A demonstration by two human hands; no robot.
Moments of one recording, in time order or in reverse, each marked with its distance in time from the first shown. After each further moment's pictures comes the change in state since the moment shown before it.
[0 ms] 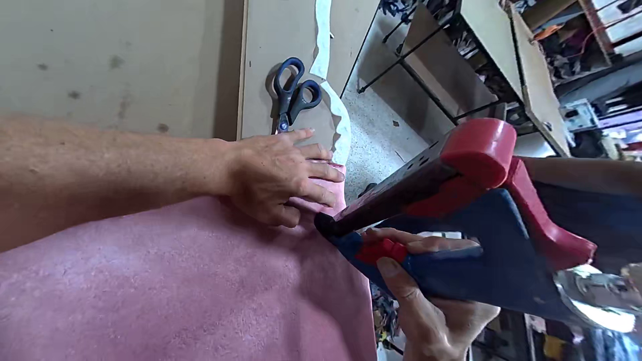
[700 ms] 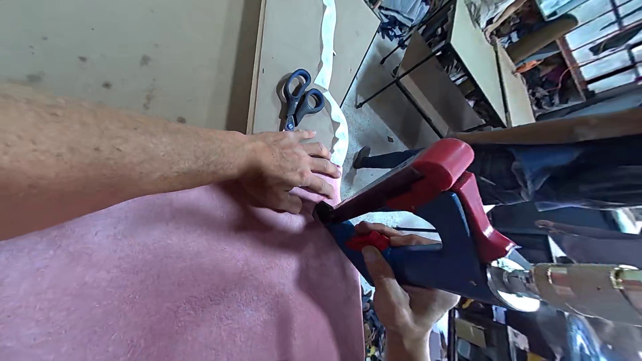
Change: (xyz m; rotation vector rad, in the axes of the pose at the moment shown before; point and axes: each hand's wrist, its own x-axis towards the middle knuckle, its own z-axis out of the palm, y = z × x) left_hand 0.003 0.004 -0.004 0.028 -0.047 -0.057; right_hand -0.013 0.001 0.008 -0.095 0.067 -0.099
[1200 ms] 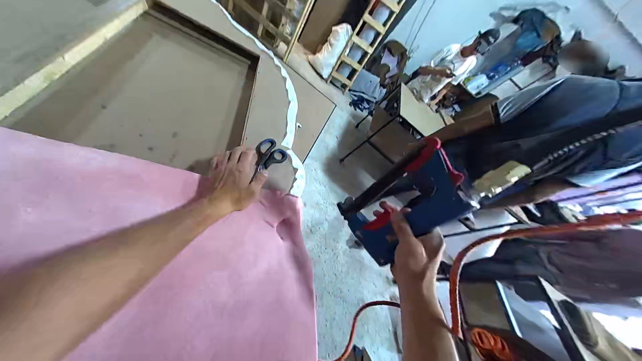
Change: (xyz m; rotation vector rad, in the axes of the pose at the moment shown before) left_hand -0.016 0.050 -0.004 -0.054 0.639 -1.128; right_hand 0.078 -0.001 -0.107 0.059 0.159 0.163
